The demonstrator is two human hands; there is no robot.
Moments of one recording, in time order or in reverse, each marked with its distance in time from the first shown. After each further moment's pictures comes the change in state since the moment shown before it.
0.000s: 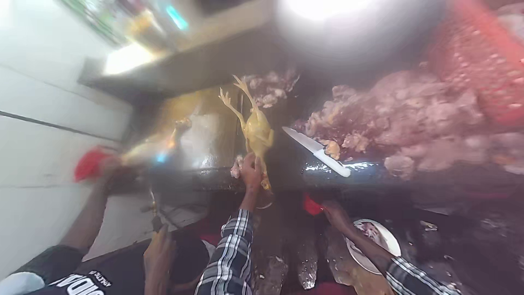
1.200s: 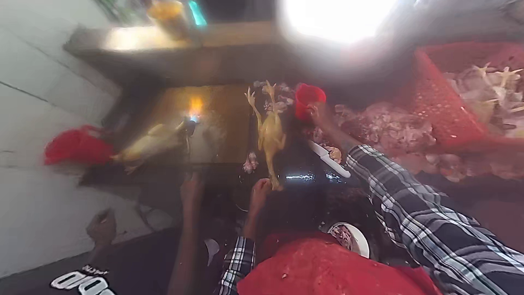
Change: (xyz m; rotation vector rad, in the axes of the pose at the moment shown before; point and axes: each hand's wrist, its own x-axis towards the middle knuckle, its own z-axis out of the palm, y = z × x) left_hand -0.079 0.016 -0.118 -0.800 -0.251 0.438; right_hand 0.345 -0.174 -0.303 -0.347 0.401 -0.179
